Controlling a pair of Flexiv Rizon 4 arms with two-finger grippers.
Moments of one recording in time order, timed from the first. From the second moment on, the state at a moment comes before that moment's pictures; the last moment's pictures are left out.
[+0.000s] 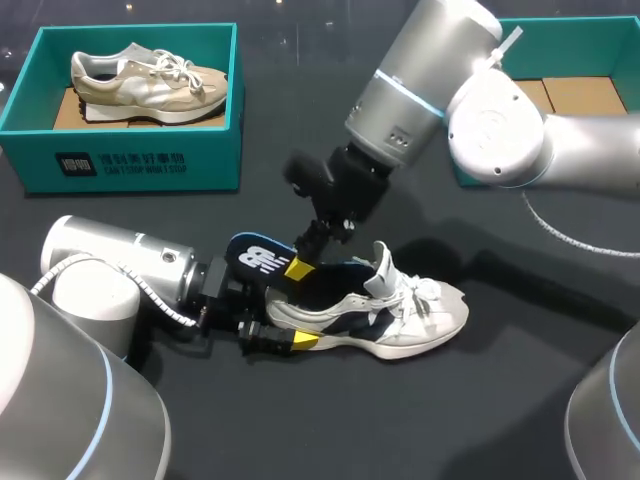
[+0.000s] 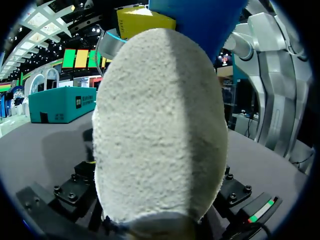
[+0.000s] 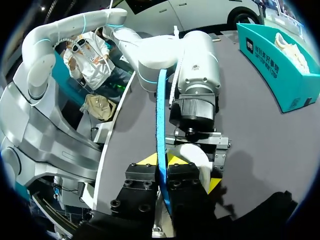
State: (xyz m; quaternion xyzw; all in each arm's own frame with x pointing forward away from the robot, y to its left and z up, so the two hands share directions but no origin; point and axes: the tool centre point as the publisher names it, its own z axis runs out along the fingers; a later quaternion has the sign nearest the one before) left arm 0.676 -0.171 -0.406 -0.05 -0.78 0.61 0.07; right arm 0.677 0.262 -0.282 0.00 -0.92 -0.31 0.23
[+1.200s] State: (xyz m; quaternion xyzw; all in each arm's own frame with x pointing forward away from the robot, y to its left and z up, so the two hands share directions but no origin) left arm 0.676 -0.171 -0.406 -0.05 -0.78 0.61 0.07; right arm 0.691 0.260 -0.192 -0.12 -0.85 -0.46 0.24
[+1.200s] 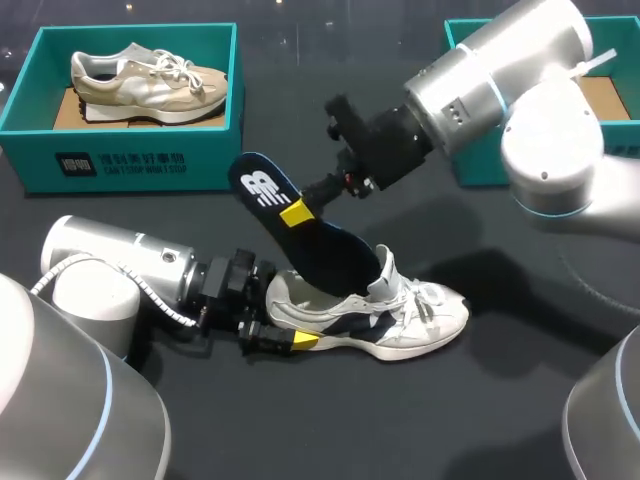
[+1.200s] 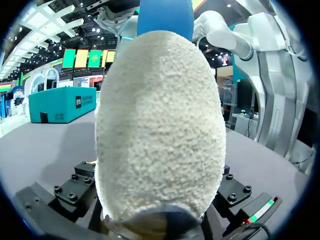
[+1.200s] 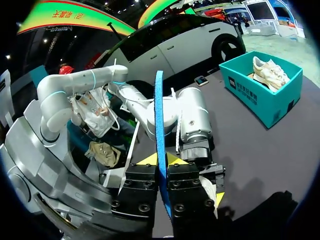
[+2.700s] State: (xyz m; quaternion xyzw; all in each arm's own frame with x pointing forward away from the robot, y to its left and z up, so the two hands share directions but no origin) left arm 0.676 -0.171 -0.406 -0.05 -0.78 0.61 0.07; right arm 0.708 0.185 -0.082 -0.30 -0.74 -0.58 0.16
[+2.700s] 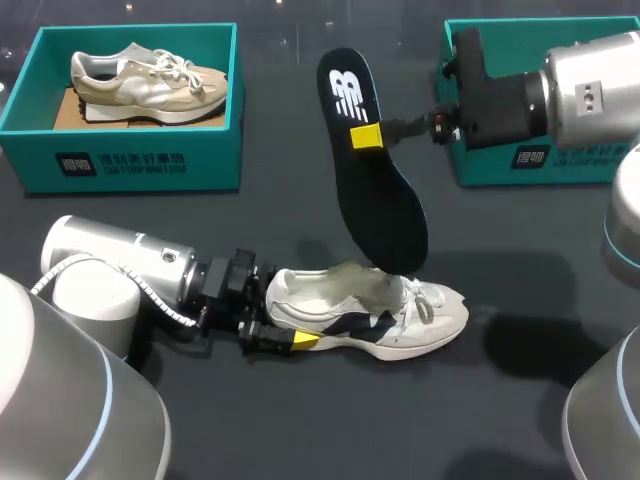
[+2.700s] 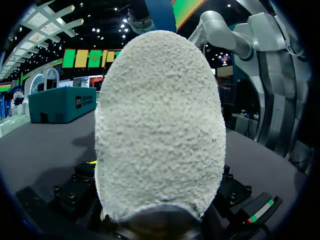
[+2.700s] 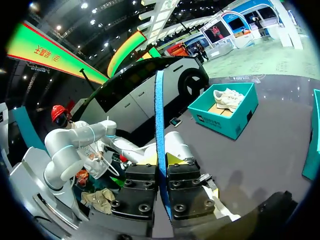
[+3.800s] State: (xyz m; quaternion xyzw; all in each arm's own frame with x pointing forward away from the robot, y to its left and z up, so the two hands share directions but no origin) left arm 0.676 -0.171 -0.406 -0.05 -0.78 0.61 0.07; right arm 0.684 0.164 -0.052 -0.22 -0.73 -0.63 0.13
